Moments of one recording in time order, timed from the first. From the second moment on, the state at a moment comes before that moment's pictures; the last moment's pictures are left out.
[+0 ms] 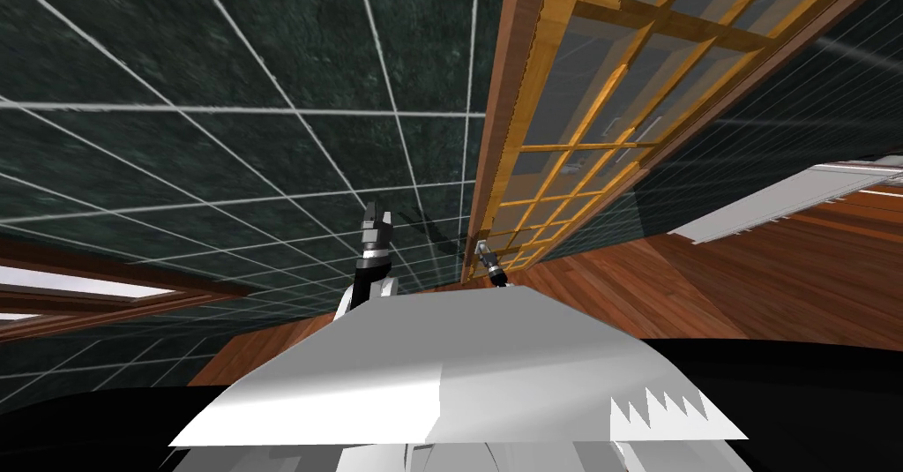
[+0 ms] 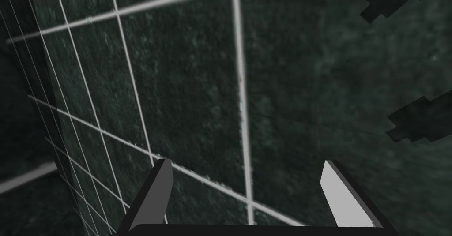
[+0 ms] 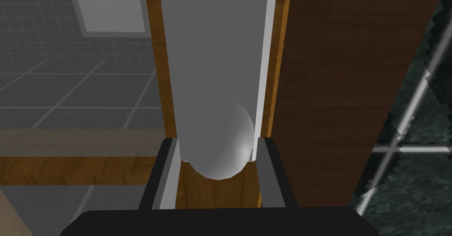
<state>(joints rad) -0.04 0.05 -0.48 -0.74 0.76 -0.93 1.13</state>
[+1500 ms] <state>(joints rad) -0.05 -0.03 -0.48 -0.75 0.69 -0.92 1.01</state>
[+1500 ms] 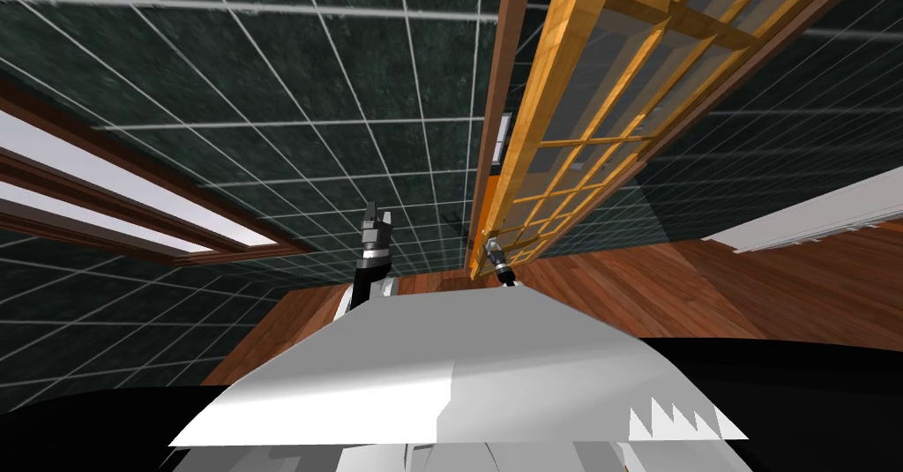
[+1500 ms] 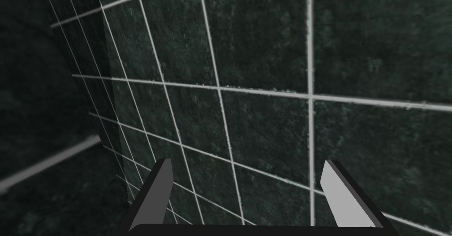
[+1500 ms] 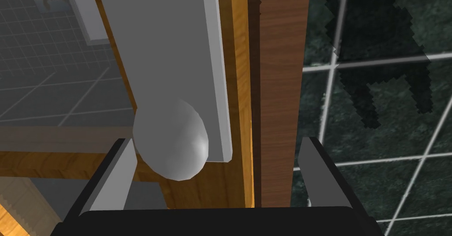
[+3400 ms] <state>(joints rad) 0.00 -0.07 -0.44 -0.79 0.50 -0.89 0.64</state>
